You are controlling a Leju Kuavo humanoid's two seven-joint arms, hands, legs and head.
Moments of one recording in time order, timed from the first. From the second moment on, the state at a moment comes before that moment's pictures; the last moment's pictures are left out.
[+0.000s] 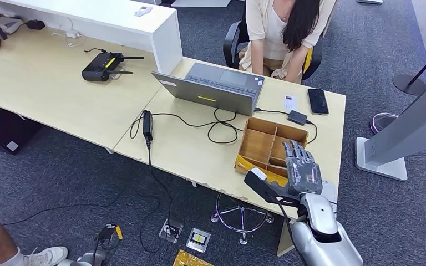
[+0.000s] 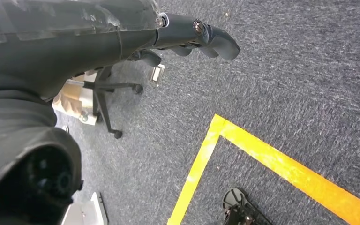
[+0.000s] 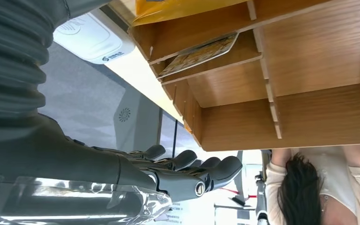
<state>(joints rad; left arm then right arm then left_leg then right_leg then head) -0.13 0.08 0.81 -0.15 -0.47 0.00 0.18 -0.75 0.20 0.75 -0.47 0.98 -0.35 0.01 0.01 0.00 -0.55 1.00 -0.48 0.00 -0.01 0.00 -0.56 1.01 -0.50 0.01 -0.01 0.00</state>
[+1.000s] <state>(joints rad) -0.13 0.09 0.81 -0.15 -0.50 -0.03 0.16 -0.77 0.19 0.74 -0.39 1.00 -0.32 0.00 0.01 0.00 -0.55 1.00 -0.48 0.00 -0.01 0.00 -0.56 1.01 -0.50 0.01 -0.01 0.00</state>
